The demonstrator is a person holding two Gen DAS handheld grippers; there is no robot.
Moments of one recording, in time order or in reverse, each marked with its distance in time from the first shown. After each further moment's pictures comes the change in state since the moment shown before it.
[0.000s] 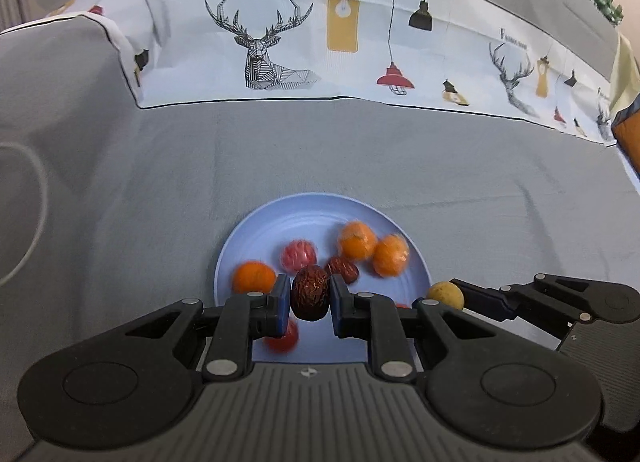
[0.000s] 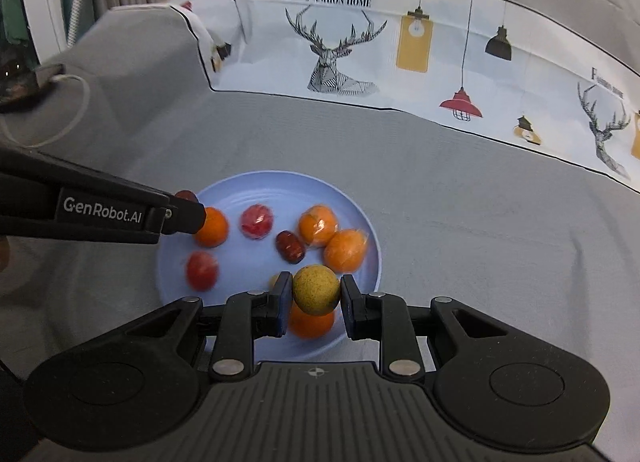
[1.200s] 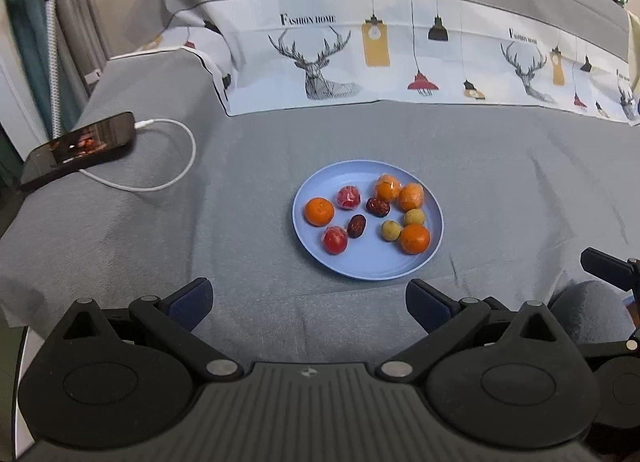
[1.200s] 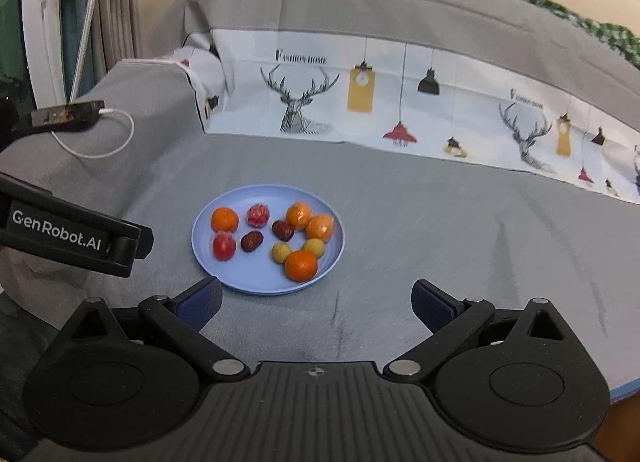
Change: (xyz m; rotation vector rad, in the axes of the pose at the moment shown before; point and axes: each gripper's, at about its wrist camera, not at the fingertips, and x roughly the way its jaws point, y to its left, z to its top) left arm -0.148 -0.032 -0.092 0.026 -0.073 0.225; right arm -0.142 0.027 -0.078 0.071 -0.180 -0.119
